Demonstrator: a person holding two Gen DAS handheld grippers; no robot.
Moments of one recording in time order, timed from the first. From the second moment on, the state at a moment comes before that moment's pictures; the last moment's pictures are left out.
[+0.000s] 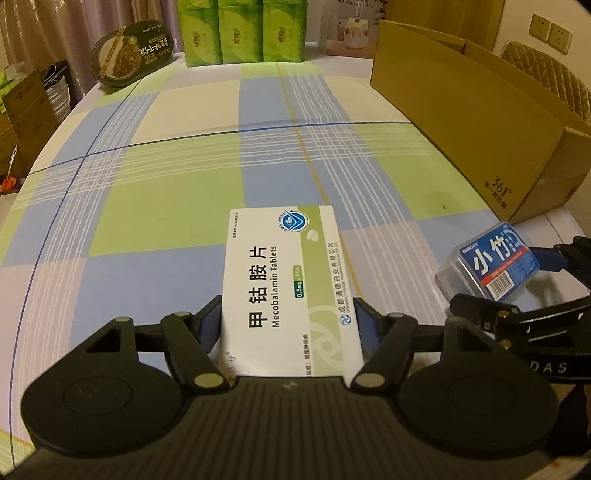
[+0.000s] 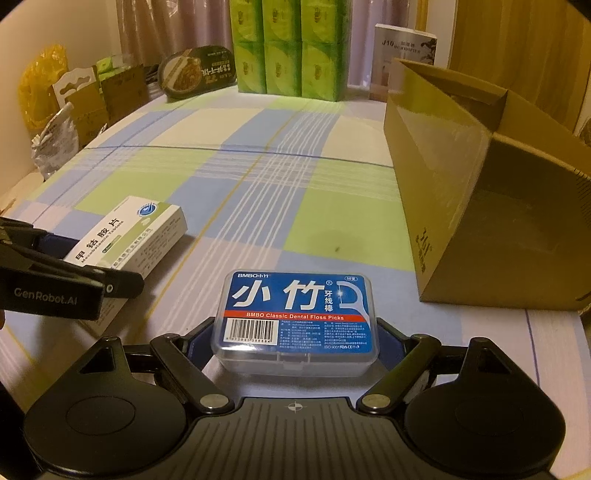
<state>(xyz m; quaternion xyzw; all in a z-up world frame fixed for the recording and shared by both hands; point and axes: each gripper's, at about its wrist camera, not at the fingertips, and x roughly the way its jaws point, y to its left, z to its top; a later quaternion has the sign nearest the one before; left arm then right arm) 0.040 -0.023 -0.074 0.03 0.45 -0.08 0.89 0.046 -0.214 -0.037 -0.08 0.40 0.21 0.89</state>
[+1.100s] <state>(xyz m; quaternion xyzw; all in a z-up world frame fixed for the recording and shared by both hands) 0.013 -0.032 -0.034 0.02 0.41 -0.09 0.91 0.020 -0.234 0.000 -0.07 0.36 0.20 0.91</state>
